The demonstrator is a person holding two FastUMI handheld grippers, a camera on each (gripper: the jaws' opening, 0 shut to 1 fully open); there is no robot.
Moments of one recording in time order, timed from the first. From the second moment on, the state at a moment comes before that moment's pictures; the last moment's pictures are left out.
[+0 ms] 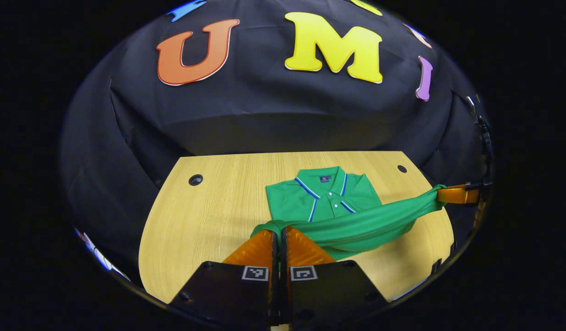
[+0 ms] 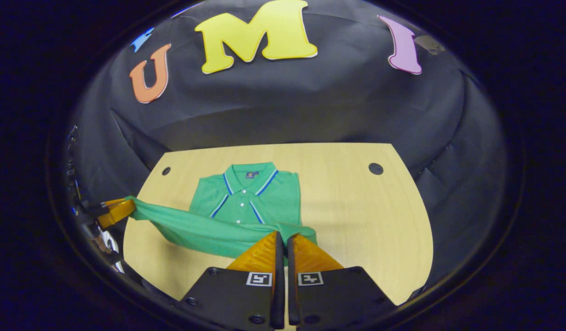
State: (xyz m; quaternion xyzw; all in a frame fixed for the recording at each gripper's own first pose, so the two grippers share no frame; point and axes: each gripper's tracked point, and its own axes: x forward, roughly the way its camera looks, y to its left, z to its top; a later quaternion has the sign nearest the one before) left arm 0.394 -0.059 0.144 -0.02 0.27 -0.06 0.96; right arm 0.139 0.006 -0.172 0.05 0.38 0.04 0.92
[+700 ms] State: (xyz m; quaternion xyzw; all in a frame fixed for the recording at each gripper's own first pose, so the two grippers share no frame) left arm 0.547 -0.073 0.065 -0.02 0.26 -0.05 0.96; right arm 0.308 0.005 -0.252 0.04 0.32 0.03 0.95
